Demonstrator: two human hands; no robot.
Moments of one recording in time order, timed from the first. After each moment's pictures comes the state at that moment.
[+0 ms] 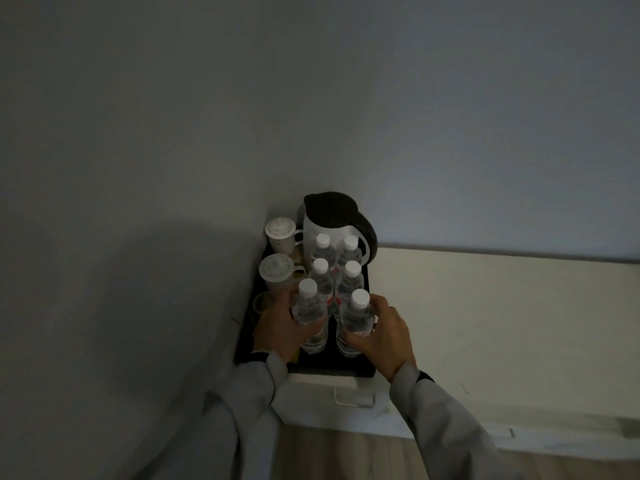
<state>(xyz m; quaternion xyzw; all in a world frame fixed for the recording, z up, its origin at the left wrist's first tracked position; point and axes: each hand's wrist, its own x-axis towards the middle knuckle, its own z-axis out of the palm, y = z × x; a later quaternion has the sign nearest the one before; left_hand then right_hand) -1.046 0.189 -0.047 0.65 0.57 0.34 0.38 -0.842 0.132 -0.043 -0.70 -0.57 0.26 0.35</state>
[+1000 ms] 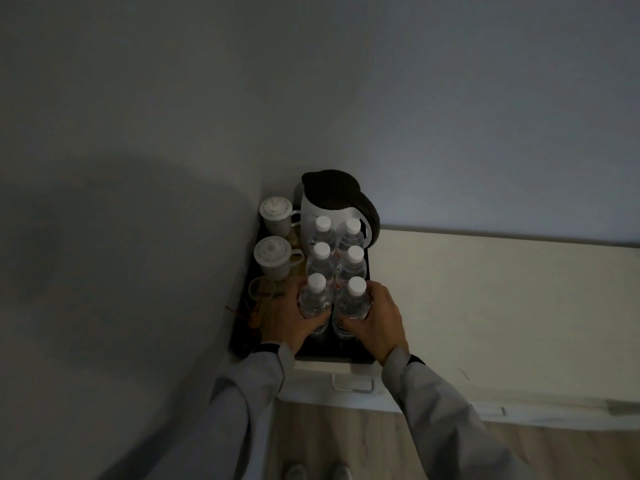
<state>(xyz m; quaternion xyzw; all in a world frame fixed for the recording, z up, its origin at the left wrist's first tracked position) -1.034 0.196 -0.079 0.64 0.56 0.36 0.39 -0.853 0.152 -0.067 -0.70 -0.54 0.27 0.38</state>
